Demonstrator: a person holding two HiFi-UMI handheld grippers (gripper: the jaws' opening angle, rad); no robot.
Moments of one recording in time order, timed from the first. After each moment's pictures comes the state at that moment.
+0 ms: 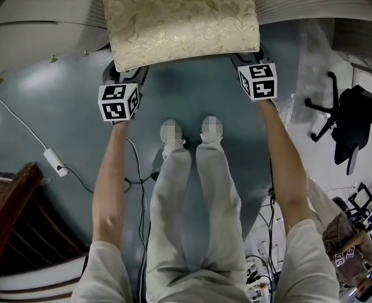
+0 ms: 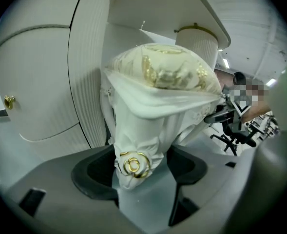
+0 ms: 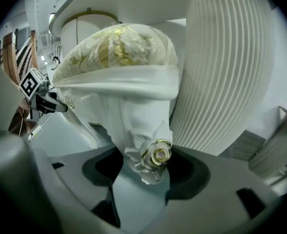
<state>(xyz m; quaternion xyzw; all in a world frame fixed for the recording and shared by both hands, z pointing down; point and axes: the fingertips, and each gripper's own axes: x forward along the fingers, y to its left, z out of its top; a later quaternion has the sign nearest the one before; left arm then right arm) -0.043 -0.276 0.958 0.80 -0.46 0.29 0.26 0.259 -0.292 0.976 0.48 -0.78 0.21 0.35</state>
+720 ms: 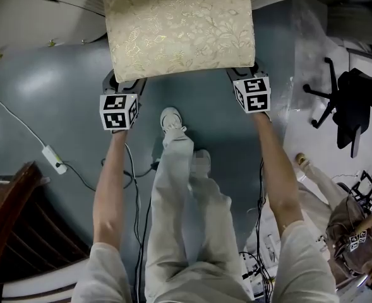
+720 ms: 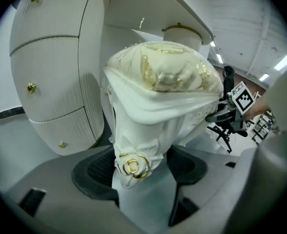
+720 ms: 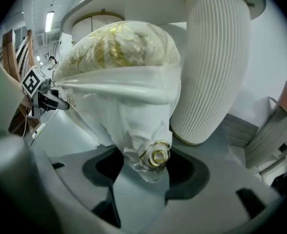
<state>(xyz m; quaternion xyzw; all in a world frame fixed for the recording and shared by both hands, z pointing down) -0.058 -0.175 0.963 0.81 -0.43 0.31 0.25 0.246 -0.165 0.981 0.49 -0.76 0.23 0.36</state>
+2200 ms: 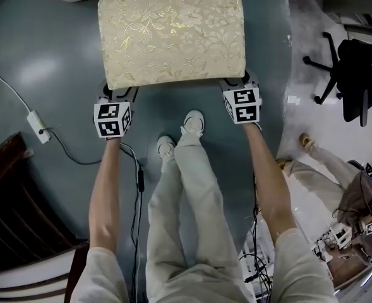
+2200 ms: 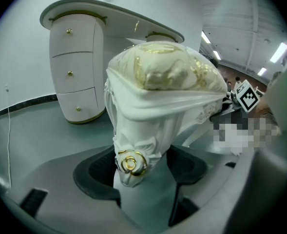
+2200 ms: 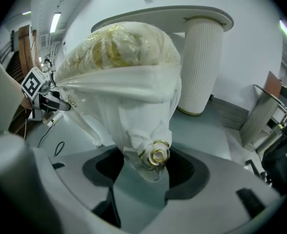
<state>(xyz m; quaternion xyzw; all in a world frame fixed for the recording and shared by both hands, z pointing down) -0.044 -0.278 0.963 0.78 -0.48 0.29 0.25 0.262 -0.289 0.973 0.47 -0.77 0.20 0.37</state>
